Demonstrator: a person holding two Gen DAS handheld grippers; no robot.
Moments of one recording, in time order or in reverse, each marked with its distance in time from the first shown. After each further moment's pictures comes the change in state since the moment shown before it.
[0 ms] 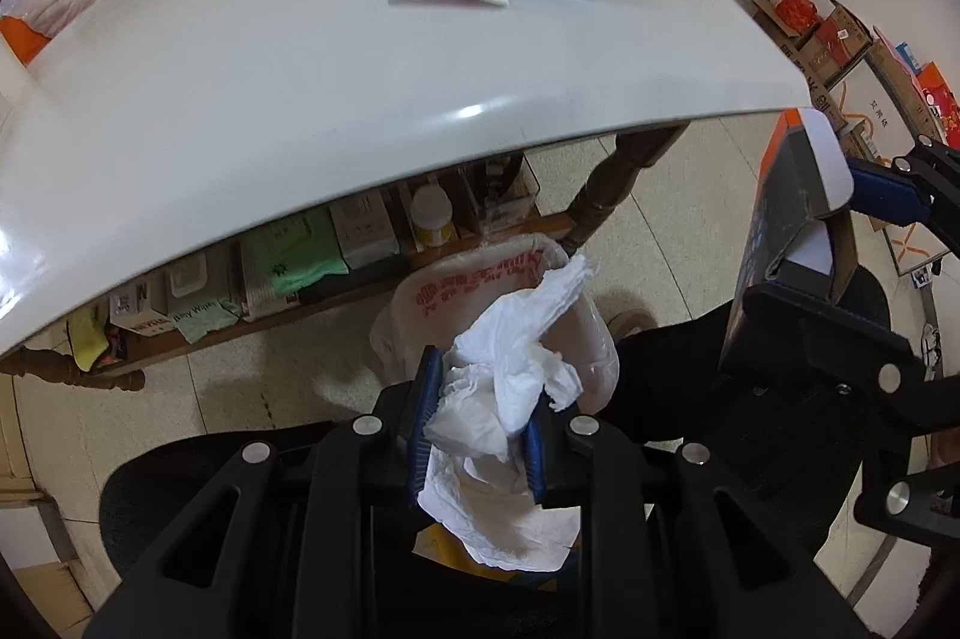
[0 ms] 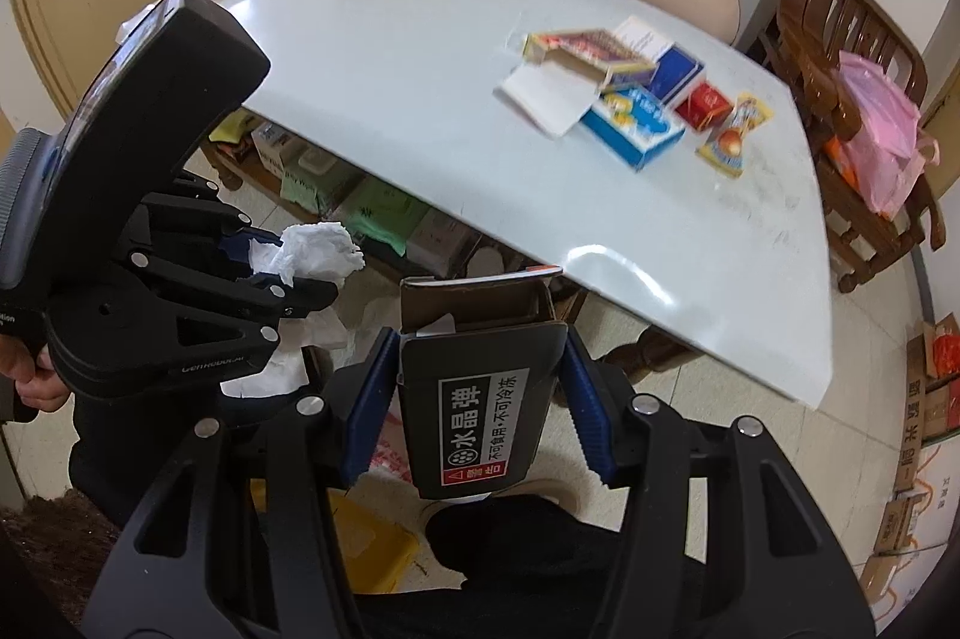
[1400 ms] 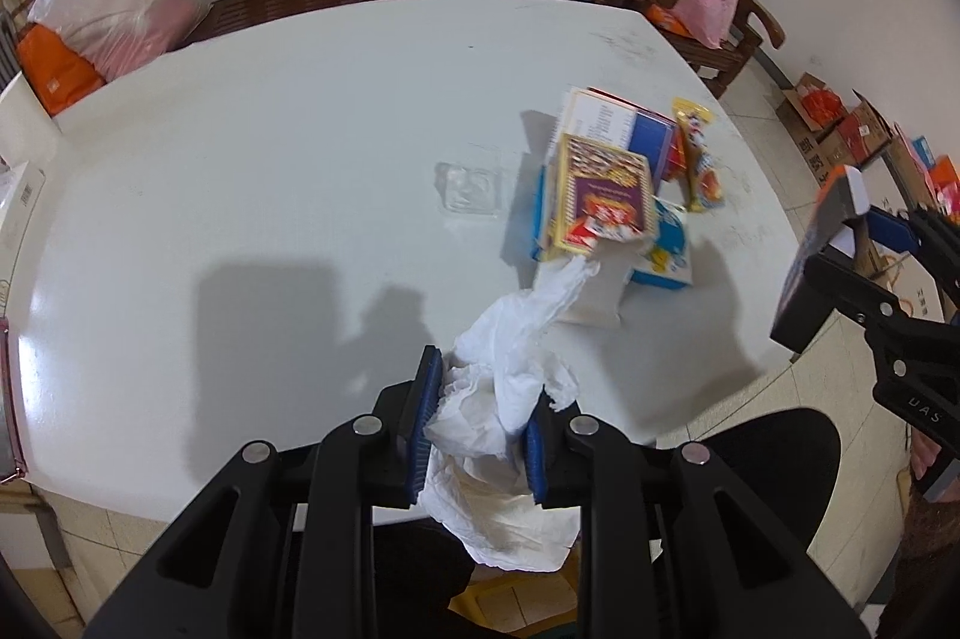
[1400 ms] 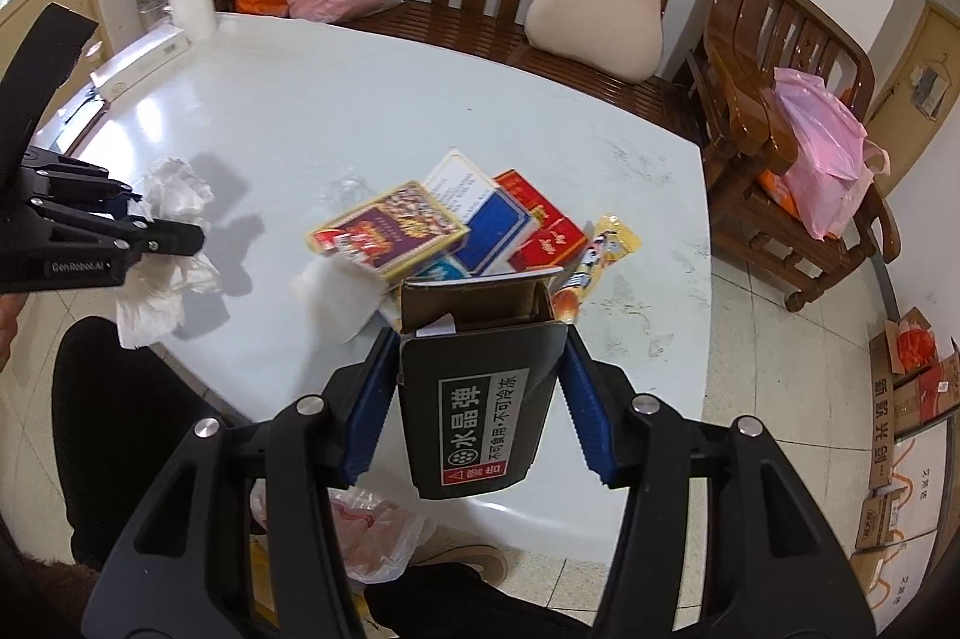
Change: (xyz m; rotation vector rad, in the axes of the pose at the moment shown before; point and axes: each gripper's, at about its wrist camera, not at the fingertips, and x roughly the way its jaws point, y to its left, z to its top) left arm -0.072 0.071 0.129 -0.098 -0.119 0.006; right arm -0.022 -0.103 0.114 0.063 -0.079 -0.117
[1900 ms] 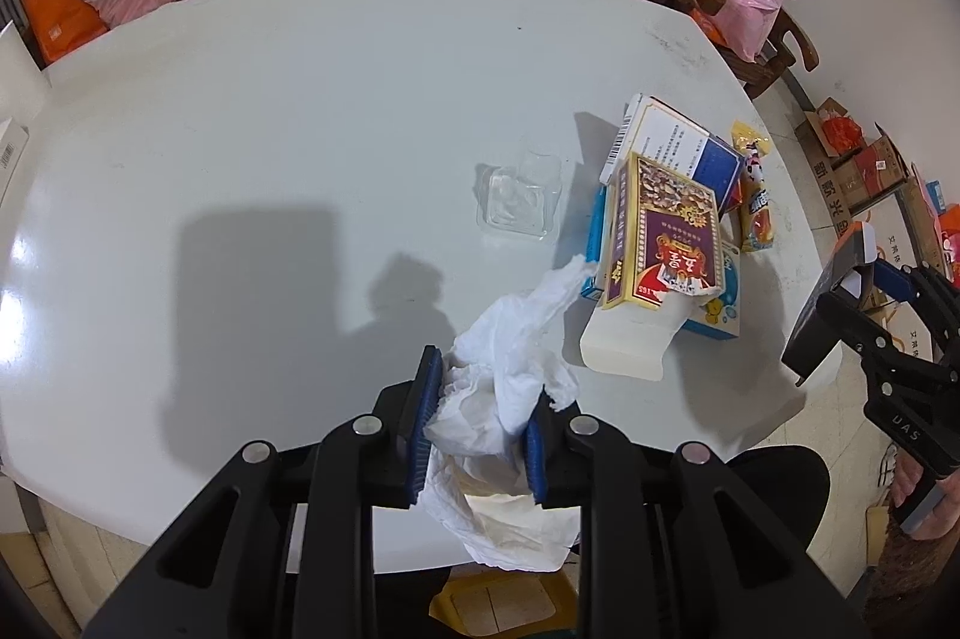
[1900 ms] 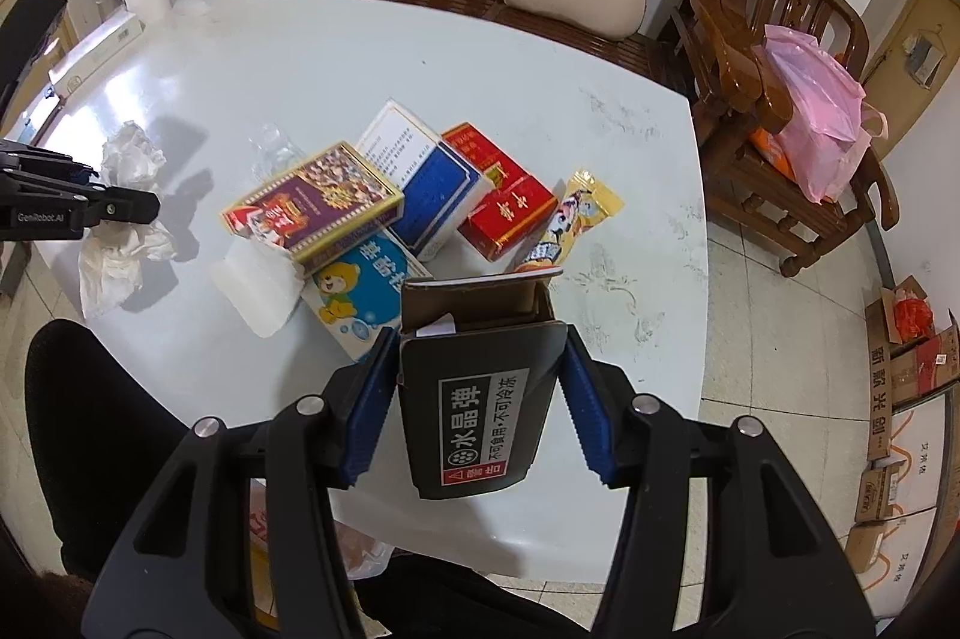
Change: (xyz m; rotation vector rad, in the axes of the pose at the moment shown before) left arm 0.039 0.032 0.032 -0.107 0.066 -0.017; right arm 0.048 -0.033 0.003 0.054 0.084 -0.030
